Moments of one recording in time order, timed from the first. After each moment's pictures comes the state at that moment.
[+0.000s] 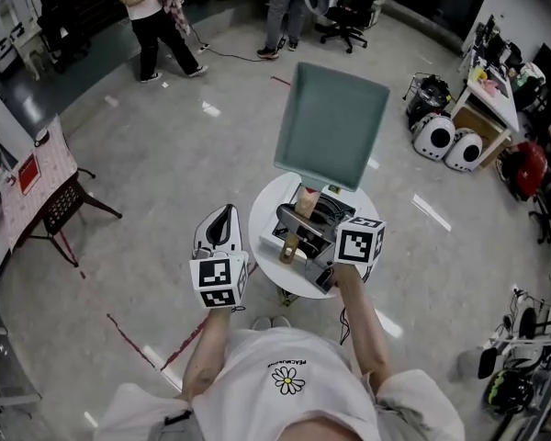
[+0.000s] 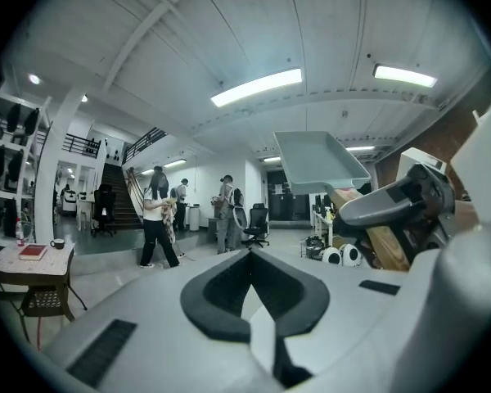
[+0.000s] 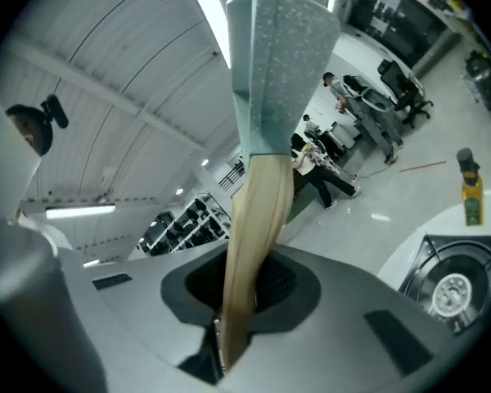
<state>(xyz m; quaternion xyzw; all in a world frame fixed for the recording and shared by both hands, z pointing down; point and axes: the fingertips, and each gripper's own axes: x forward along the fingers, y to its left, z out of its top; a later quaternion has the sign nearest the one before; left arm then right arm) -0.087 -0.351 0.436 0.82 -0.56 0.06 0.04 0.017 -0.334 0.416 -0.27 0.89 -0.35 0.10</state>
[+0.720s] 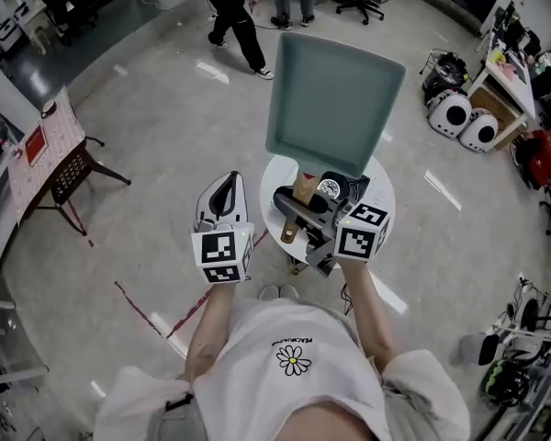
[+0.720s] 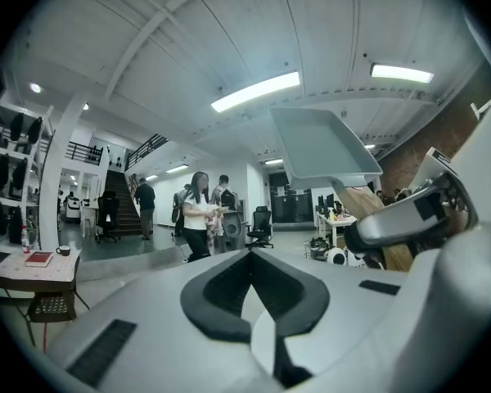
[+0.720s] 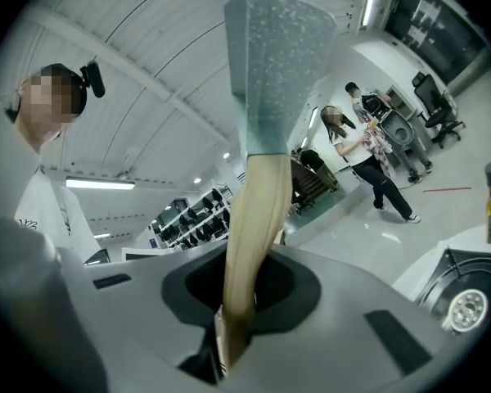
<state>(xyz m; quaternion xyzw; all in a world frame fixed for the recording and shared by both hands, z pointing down) -0.095 -0.345 0.420 0.82 -0.57 0.05 0.02 -0.014 -0.301 0.410 -0.22 0.93 -0.26 0.09</state>
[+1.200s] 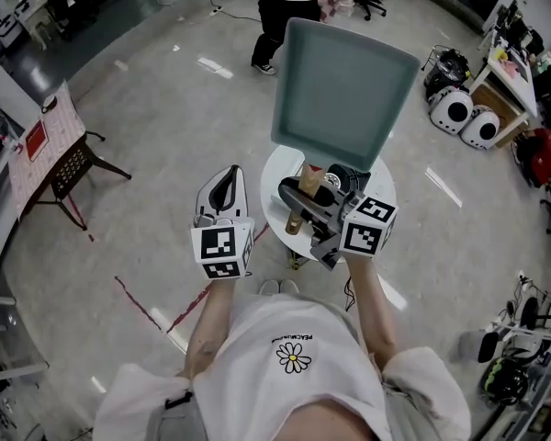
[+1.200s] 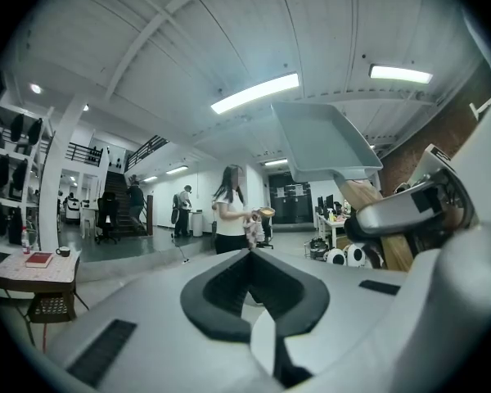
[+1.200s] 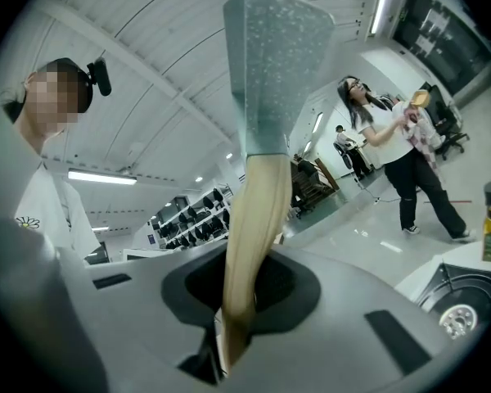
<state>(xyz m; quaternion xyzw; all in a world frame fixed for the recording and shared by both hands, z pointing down) -0.097 -0.333 0.418 0.82 -0.57 0.05 0.01 -0.008 -0.292 0.399 -0.23 0.94 -0.24 0.09</state>
